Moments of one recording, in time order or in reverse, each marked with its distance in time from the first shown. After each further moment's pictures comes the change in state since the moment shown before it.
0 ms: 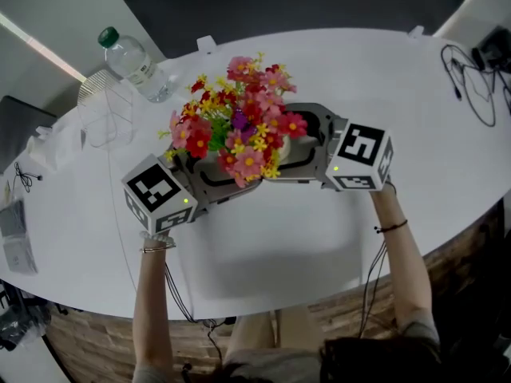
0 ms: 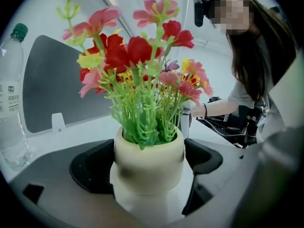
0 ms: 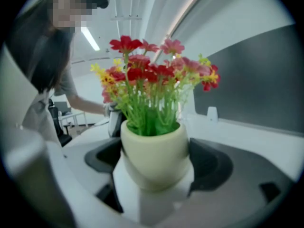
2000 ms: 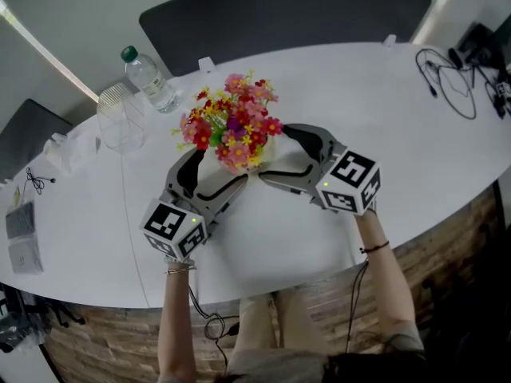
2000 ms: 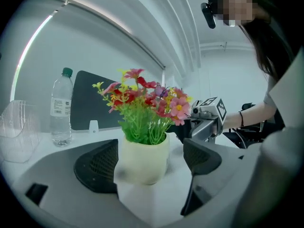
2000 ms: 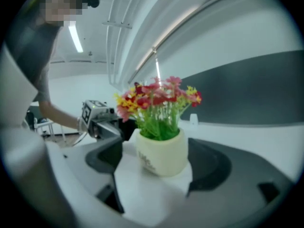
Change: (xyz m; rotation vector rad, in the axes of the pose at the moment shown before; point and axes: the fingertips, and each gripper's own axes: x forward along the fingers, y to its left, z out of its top) left arm -0.045 -0.017 0.005 -0.075 -0.180 0.402; right arm -0.042 0.027 0.007 0.089 -0.102 -0.276
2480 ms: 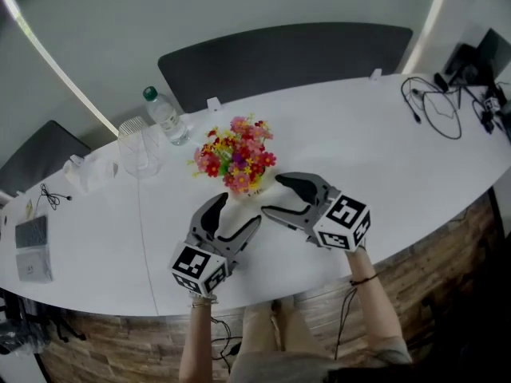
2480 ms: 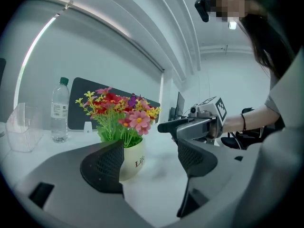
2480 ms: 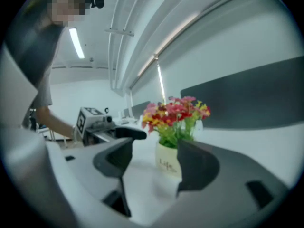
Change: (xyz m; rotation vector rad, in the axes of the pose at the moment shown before) left arm -0.021 -0.059 0.012 -0.044 -0.022 0.007; right arm -0.028 0.044 0.023 0.025 -0.062 0.013
